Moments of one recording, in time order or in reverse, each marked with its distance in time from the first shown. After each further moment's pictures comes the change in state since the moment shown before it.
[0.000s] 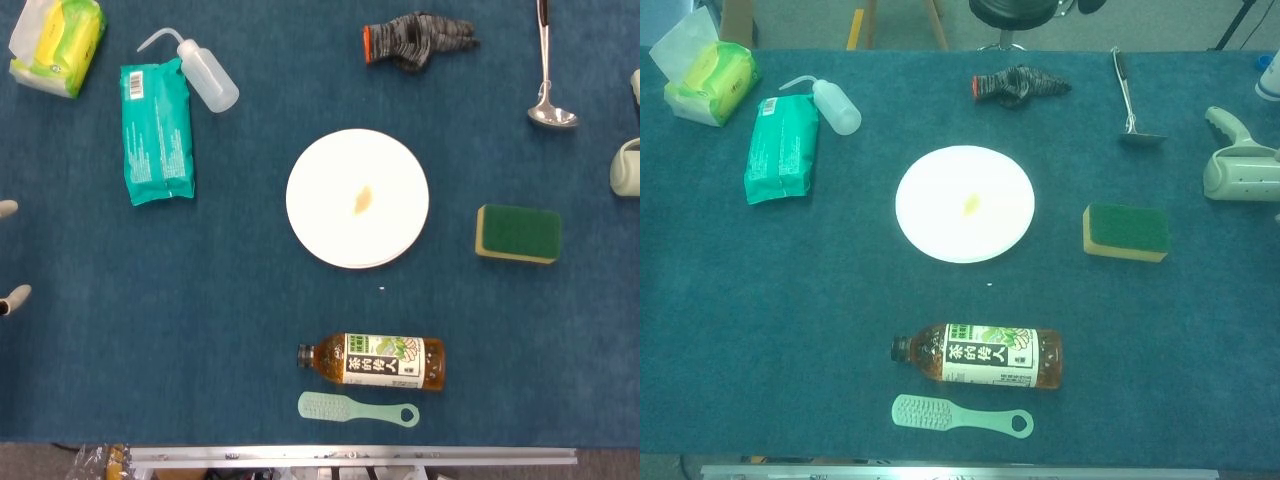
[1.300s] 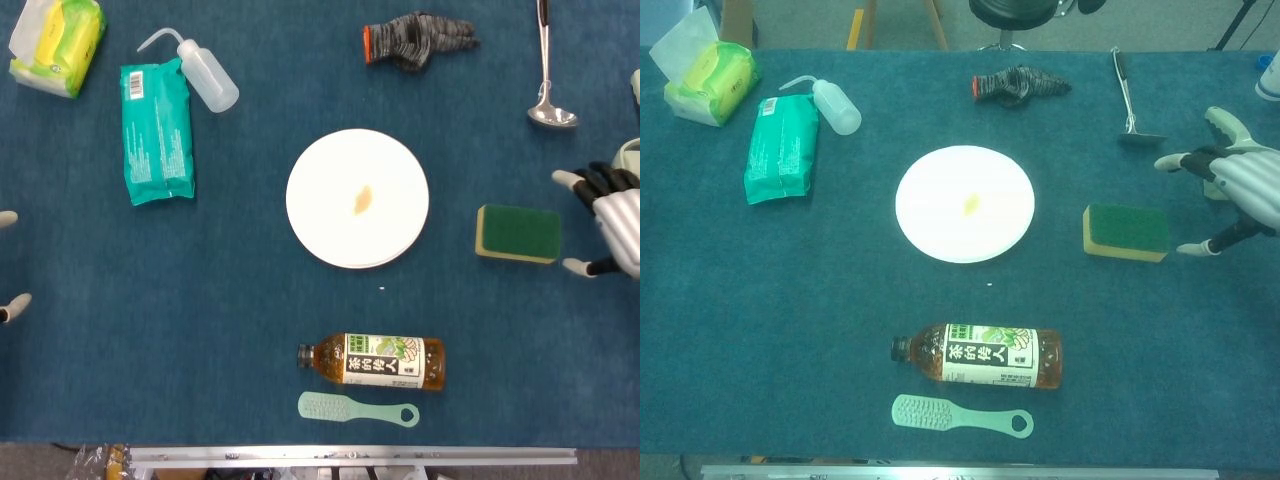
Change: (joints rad) left arm 0.008 -0.048 0.015 0.113 0.008 -0.022 -0.122; right arm 0.162 -0.184 0.005 0.067 0.109 -0.264 -0.157
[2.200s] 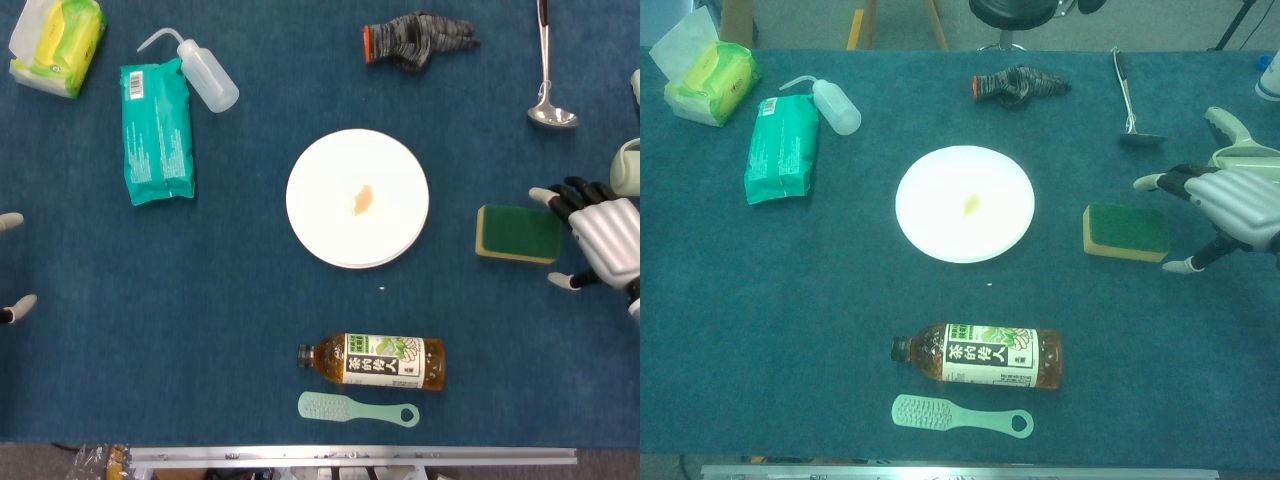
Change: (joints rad) left arm -0.003 -0.021 0.002 0.024 0.000 -0.014 -0.027; right arm 0.024 -0.022 -0.041 -0.003 0.011 -0.025 -0.052
